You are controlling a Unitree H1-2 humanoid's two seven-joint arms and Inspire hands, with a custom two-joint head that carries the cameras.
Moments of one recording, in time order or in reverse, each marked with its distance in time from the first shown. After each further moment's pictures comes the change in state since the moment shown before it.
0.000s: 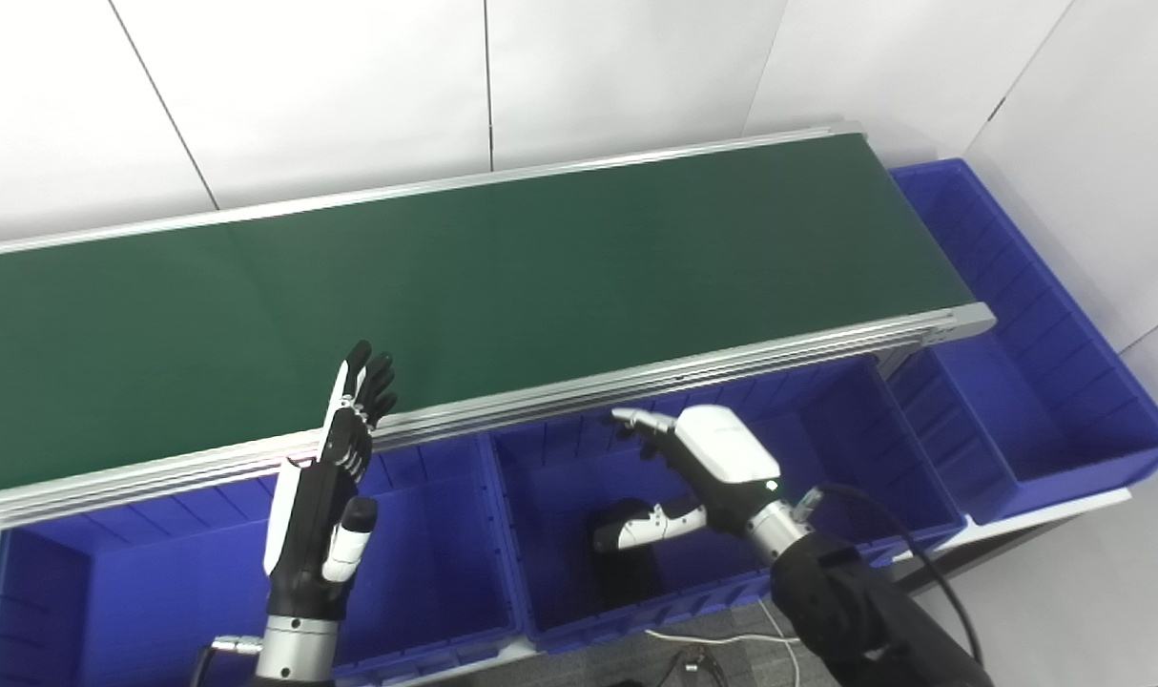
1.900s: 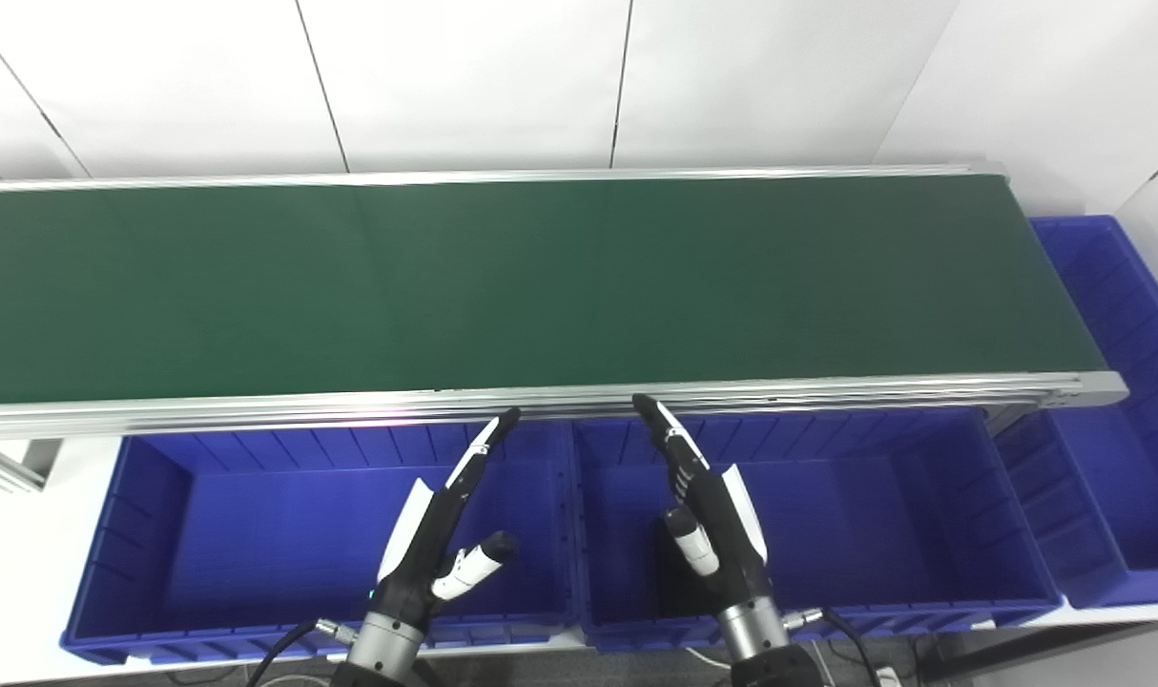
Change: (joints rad) left arm -0.067 0.176 -0.344 0.213 0.101 0.000 0.393; right arm 0.024 0.265 0.057 0.305 0.606 -0.418 -0.099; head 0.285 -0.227
